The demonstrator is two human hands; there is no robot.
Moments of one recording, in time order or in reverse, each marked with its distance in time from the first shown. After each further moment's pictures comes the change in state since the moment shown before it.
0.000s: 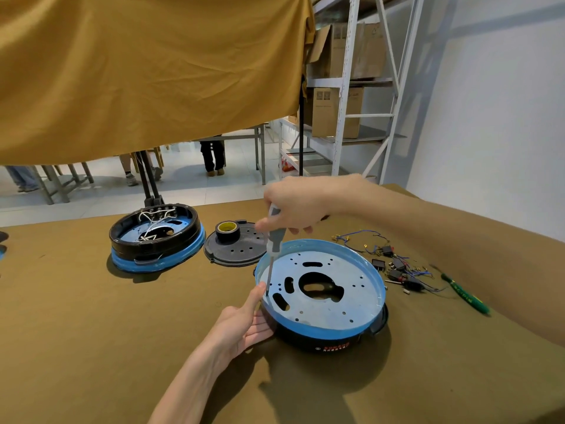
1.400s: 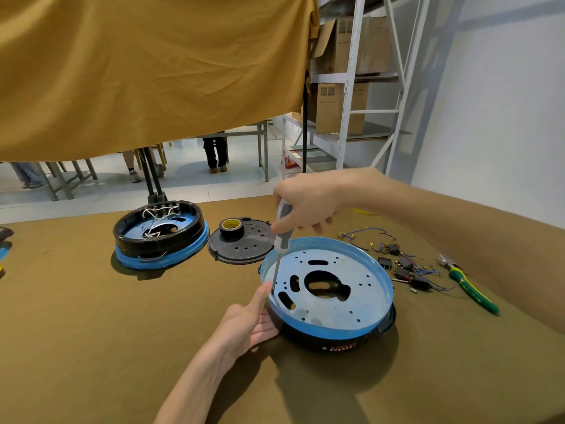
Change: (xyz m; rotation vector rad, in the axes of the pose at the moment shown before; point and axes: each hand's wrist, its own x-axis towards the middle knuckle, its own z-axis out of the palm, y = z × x) left_hand 0.000 0.000 0.002 0.026 0.034 -0.007; right_hand 0.005 0.011 0.002 0.033 -0.038 0.027
